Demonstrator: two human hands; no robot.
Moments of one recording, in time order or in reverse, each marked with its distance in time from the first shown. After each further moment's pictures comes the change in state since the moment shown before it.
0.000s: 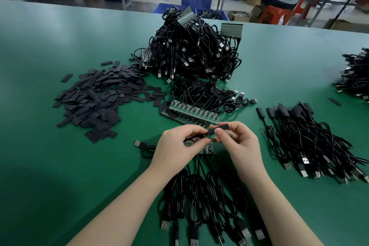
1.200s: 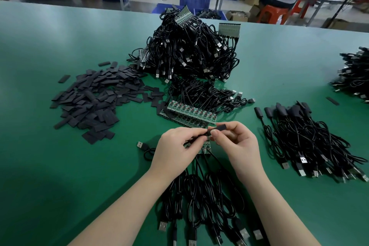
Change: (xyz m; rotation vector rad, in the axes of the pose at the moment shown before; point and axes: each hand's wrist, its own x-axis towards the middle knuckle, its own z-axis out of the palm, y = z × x) left_hand -0.002 0.001 0.006 0.090 0.107 0.158; right_hand 0.000 0.000 -0.001 -0.007 0.006 -0.001
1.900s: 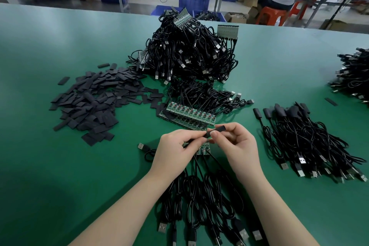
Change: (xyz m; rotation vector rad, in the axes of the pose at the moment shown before) left_hand 0.000 -0.002 0.000 -0.083 -0.013 -0.084; right_hand 0.001 0.003 0.001 -0.025 0.014 -0.017
